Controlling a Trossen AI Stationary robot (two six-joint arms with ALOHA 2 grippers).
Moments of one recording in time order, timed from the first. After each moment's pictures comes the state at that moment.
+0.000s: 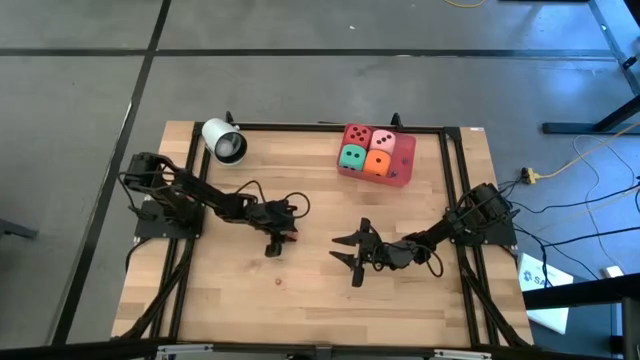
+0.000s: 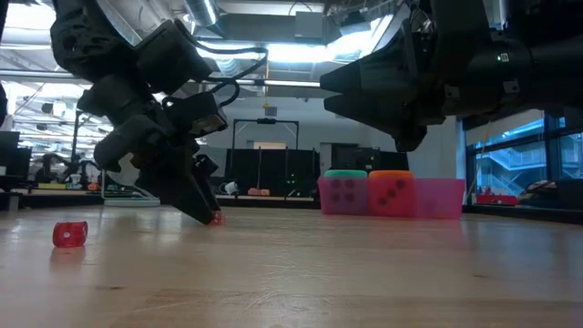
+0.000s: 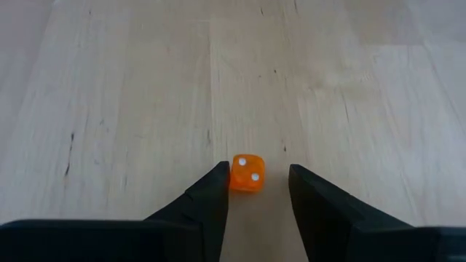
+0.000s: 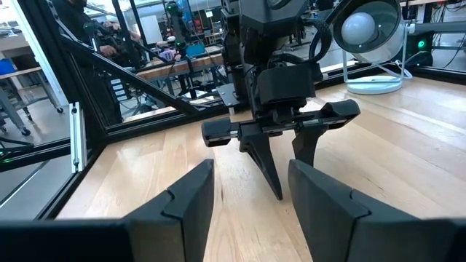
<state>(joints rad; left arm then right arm) -0.09 1.65 0.47 0.29 0.07 -0.07 0.49 1.94 0.59 1.30 0.64 0.27</state>
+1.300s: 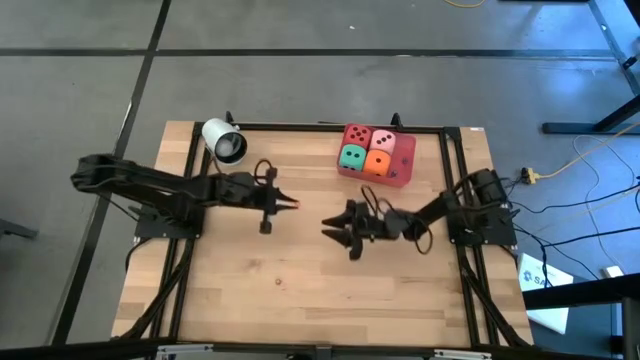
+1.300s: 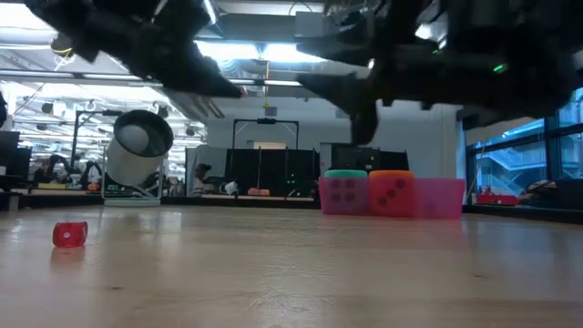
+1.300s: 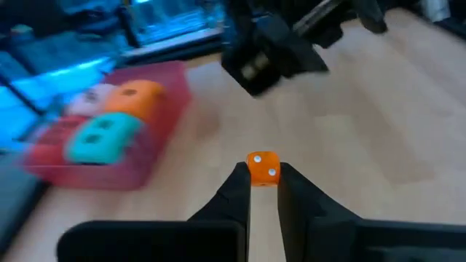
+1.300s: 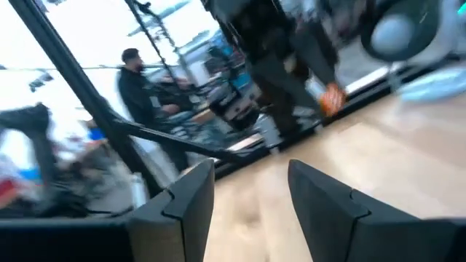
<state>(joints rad) -0.03 1.11 0.50 0.31 -0.02 0.24 0.26 1.90 0.59 1.41 0.27 0.49</state>
